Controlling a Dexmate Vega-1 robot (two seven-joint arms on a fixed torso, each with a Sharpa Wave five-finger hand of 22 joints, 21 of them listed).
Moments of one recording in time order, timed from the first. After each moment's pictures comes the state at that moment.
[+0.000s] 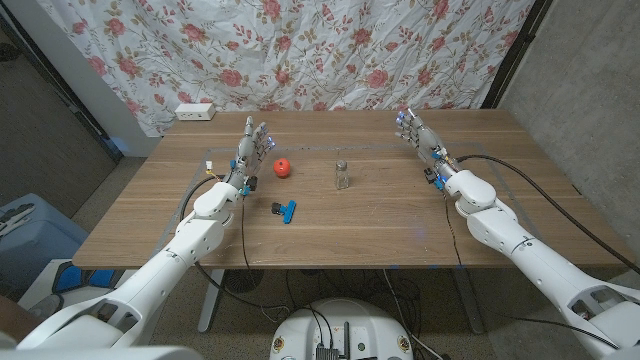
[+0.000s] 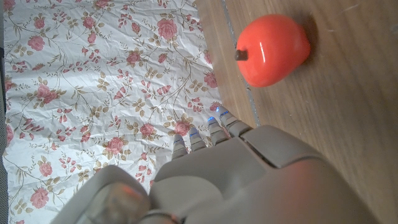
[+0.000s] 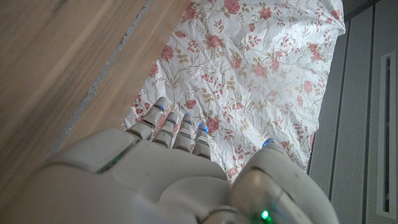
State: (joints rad) left arm 0.84 0.51 0.37 -1.30 -0.65 -0.29 -0.03; left_hand -0.02 0.06 -0.03 0.18 0.24 -0.06 -0.19 0.20 0.20 -0.06 -0.15 0.21 0.19 0.00 -0.03 0.19 0.19 0.06 -0.04 0.22 0.19; right arm -0.77 -0.57 -0.44 -1.28 0.47 0.42 0.13; right_hand 0.34 0.04 0.07 0.04 0.23 0.11 -0.11 0.17 0.17 0.14 -0.03 0.19 0.20 0.04 -0.04 0.19 0.33 0.09 -0.03 0.45 0.16
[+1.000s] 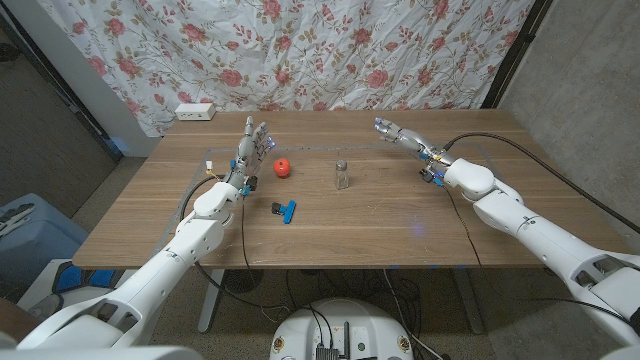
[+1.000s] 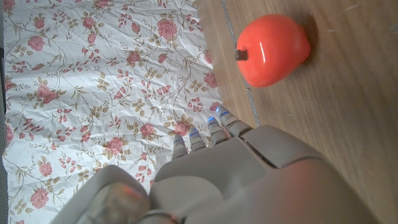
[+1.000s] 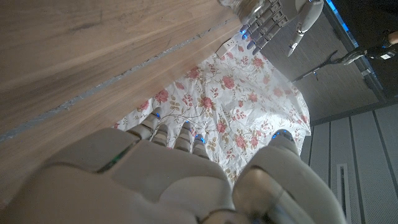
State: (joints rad) left arm 0.84 0.51 0.37 -1.30 -0.65 -0.29 -0.03; left_hand -0.02 0.06 -0.03 0.18 0.24 -0.06 -0.19 0.20 0.20 -0.06 -0.15 0.21 0.19 0.00 -0.03 0.19 0.19 0.06 -0.04 0.22 0.19; right arm -0.63 -0.64 -0.58 -1.17 0.21 0.52 0.26; right_hand 0.40 0.01 0.07 -0.04 0.21 -0.09 -0.12 0.17 0.18 0.05 -0.08 0.18 0.19 -0.15 0.04 0.18 0.27 -0.01 0.00 0.31 0.16
